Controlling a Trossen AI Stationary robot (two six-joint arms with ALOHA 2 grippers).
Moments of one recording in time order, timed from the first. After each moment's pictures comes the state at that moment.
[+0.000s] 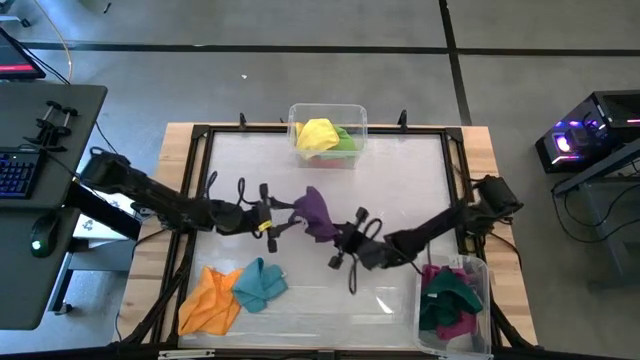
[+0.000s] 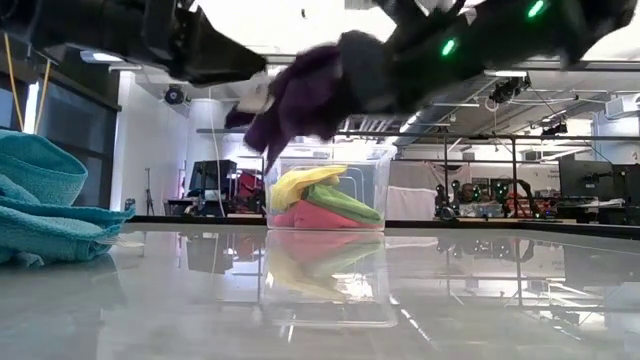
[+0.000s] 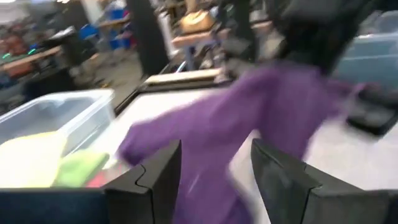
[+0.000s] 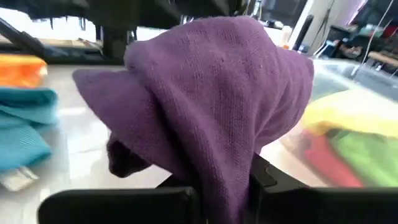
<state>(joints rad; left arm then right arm) -0.28 1.26 0.43 0.66 -0.52 0.11 0.40 1.84 0.88 0.64 0.92 0.04</state>
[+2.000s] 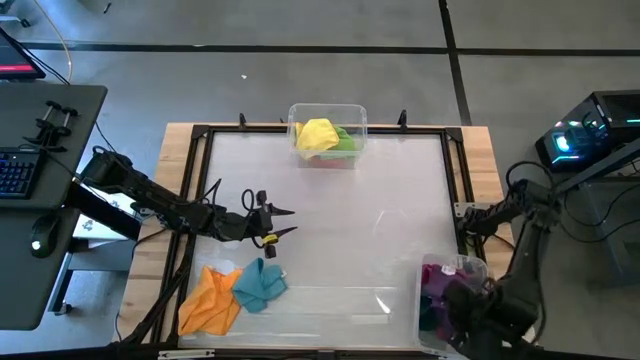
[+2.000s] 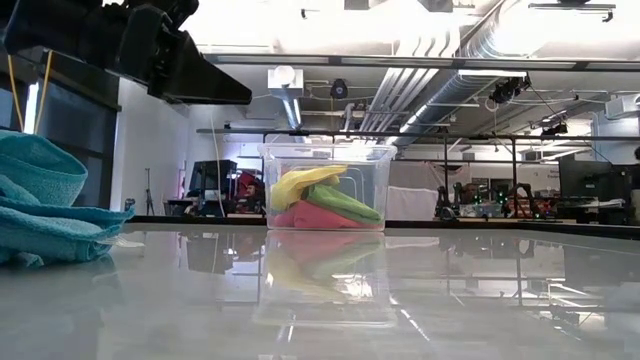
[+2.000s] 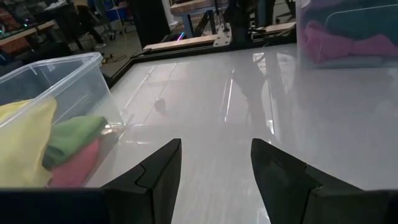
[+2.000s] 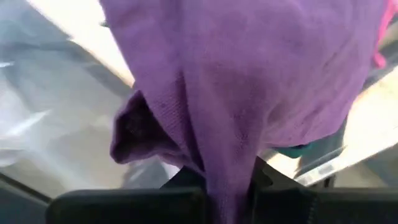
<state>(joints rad) -0.34 1.28 0.43 0.52 -0.59 0.04 1.10 1.64 1.53 -1.41 -0.12 1.87</state>
